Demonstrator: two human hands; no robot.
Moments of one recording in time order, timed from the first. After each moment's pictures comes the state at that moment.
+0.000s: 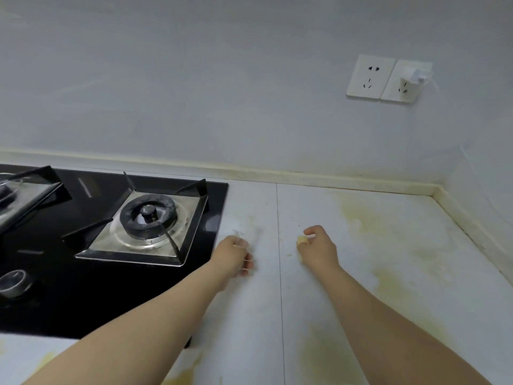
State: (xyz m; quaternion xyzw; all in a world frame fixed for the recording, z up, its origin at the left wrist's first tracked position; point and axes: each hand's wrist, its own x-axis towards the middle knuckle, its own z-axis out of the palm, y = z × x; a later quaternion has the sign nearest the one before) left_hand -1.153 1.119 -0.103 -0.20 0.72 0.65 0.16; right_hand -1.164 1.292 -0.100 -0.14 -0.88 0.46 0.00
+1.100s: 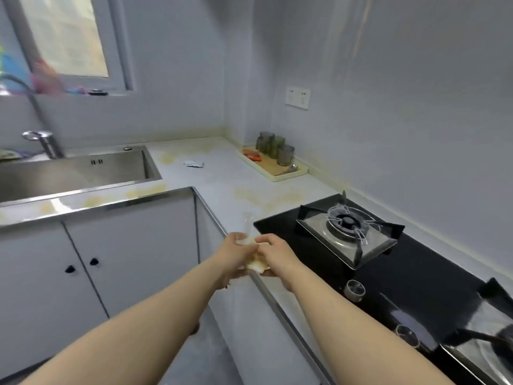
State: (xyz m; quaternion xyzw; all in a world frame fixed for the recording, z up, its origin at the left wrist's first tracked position) left_hand -0.885 0.550 -0.052 -0.43 0.55 0.69 -0.20; right_hand -0.974 0.613 -0.040 0.29 -0.74 0.47 -0.40
